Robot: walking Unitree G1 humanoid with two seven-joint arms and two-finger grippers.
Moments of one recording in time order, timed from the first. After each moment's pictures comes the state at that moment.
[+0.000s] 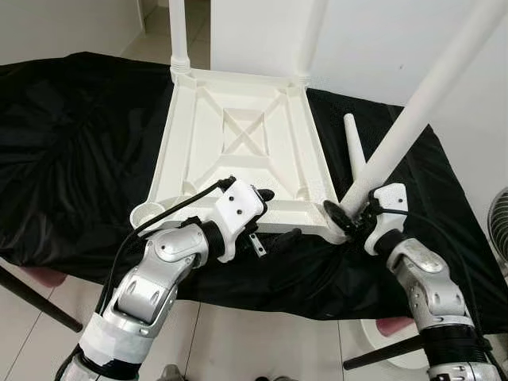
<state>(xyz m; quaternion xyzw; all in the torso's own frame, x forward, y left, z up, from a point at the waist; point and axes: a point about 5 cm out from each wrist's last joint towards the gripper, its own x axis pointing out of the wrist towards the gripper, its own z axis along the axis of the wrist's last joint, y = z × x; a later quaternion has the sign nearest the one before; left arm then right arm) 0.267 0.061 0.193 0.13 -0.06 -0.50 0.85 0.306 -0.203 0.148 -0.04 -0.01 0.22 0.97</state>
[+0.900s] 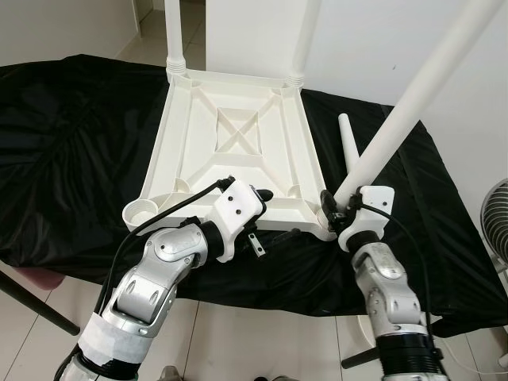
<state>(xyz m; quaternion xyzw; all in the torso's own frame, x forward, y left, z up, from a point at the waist) 0.266 0.061 0.193 0.13 -0.06 -0.50 0.85 0.306 -0.163 0.141 0.05 -0.04 0.01 1.00</state>
